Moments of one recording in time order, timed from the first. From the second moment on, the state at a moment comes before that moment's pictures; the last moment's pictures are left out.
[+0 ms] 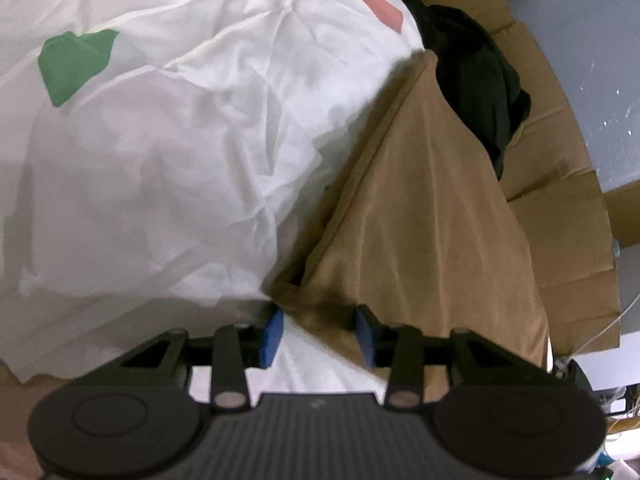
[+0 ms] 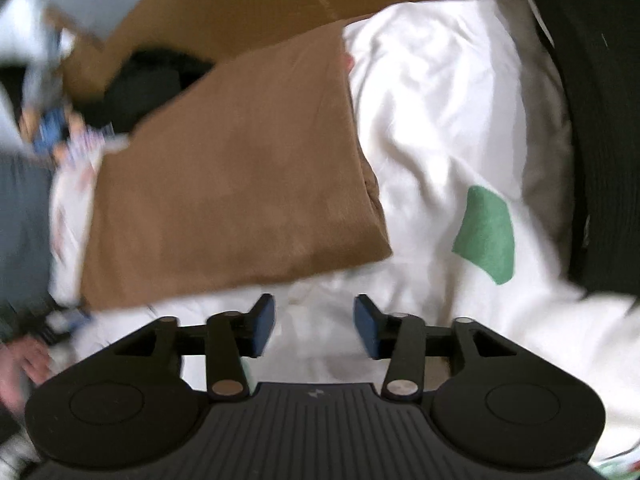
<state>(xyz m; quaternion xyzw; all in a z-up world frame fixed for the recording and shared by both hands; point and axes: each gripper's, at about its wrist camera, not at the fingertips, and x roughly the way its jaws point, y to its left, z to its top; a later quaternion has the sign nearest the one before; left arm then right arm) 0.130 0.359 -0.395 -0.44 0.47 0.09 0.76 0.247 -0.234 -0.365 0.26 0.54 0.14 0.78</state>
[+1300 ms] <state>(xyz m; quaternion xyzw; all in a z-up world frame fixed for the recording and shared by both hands) -0.012 0.407 -0.484 -0.44 0.44 0.08 0.78 0.281 -0.239 -0.396 0.35 0.53 0.09 0.77</state>
